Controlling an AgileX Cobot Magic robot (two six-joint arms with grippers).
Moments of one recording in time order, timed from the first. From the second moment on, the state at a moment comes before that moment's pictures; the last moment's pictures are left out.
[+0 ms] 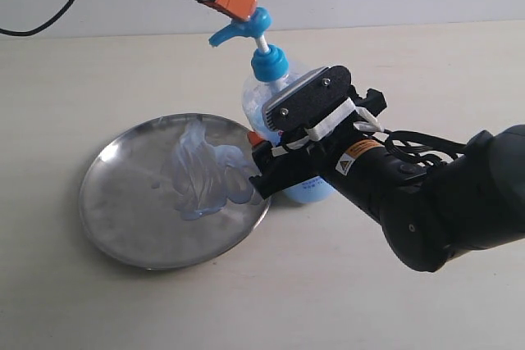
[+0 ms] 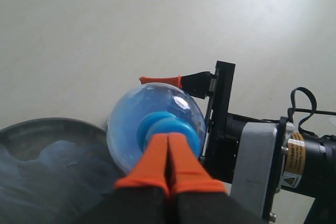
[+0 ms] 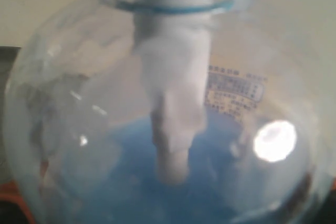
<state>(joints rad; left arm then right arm) -0.55 1.71 -1.58 -0.53 1.00 0.42 0.64 1.85 -0.59 0.39 -0.84 -0.43</state>
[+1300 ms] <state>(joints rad) -0.57 1.77 -1.60 -0.51 1.03 0.38 0.64 1.85 -0.59 0.40 -0.83 -0.42</state>
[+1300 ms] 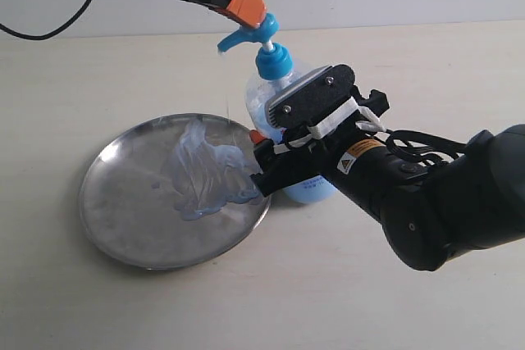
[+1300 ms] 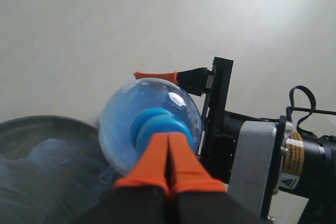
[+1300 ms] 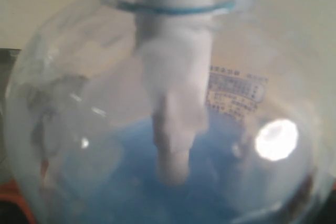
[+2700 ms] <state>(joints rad) -0.58 1.61 -1.74 -0.28 0.98 0.30 0.64 1.85 -0.59 0.42 -0.83 -0.43</state>
